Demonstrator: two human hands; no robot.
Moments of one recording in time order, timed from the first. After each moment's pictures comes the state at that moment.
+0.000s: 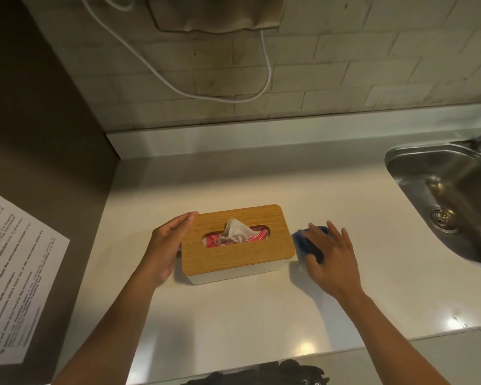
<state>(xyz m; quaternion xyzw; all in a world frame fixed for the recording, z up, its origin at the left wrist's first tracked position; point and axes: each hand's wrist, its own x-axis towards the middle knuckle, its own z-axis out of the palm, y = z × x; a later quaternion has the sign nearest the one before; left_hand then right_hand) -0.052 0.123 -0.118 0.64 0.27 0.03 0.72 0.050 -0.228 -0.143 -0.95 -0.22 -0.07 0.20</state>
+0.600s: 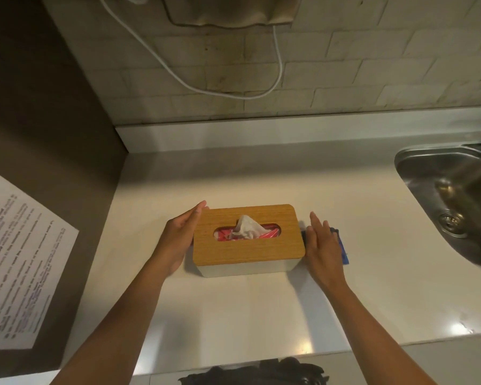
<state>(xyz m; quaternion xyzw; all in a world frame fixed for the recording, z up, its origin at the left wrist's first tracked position) -0.044 0.115 -0.110 0.68 0.29 0.03 0.67 0.047 -0.182 -0.140 -0.92 -0.06 0.03 0.39</state>
